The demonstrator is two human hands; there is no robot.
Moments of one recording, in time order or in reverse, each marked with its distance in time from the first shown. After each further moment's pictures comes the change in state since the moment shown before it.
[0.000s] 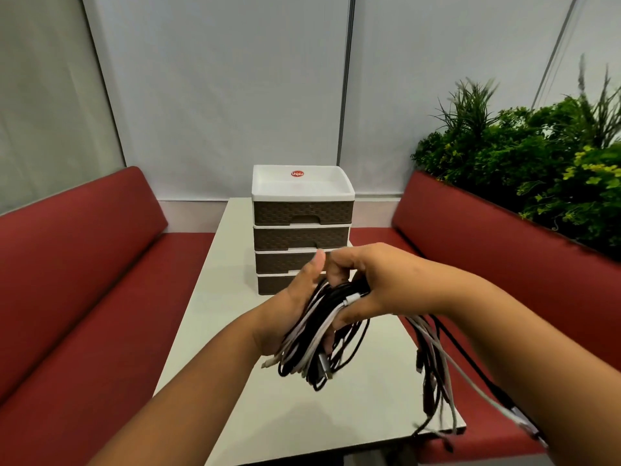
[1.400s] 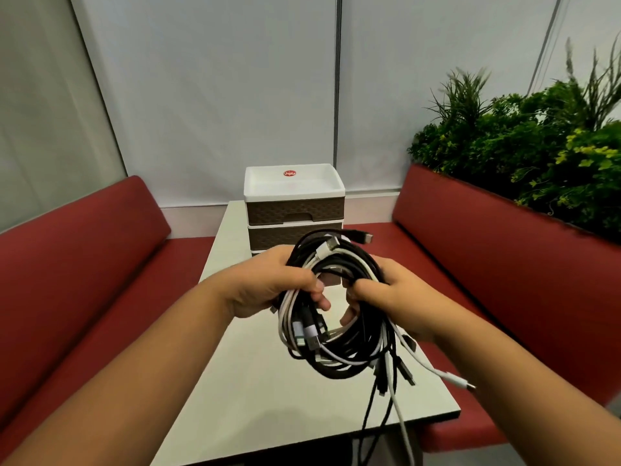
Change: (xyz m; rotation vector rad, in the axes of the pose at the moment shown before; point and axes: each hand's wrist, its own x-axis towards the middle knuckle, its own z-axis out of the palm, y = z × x) left_hand -0.006 0.037 -0.003 0.210 0.026 0.088; right_hand -0.040 0.026 0.040 0.797 0.279 0.242
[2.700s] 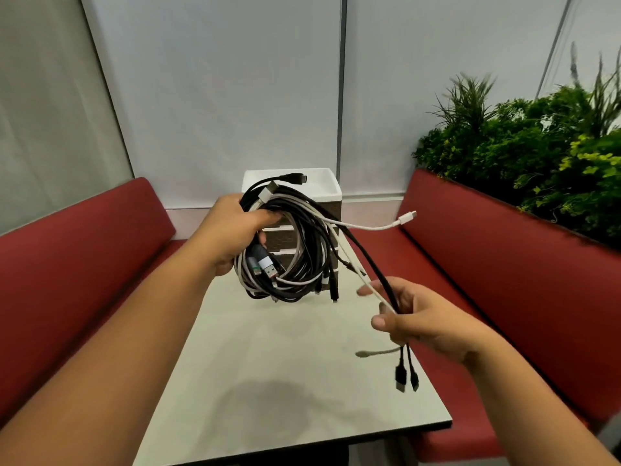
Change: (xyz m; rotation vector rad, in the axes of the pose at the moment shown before) left_hand 0.018 0.037 -0.025 0.112 0.748 0.105; right_hand -0.026 0.048 -0.061 0.168 -0.140 0.055
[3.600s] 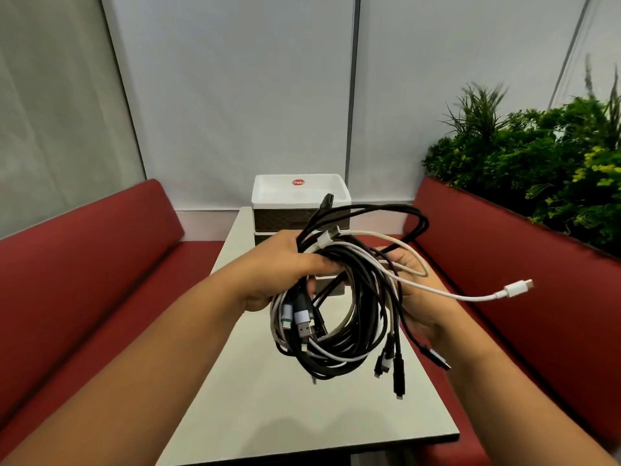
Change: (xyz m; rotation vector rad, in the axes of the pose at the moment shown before) left_hand -0.049 0.013 0.030 0.059 -0.469 0.019; right_hand 0.043 -0.029 0.030 0.204 0.243 -0.318
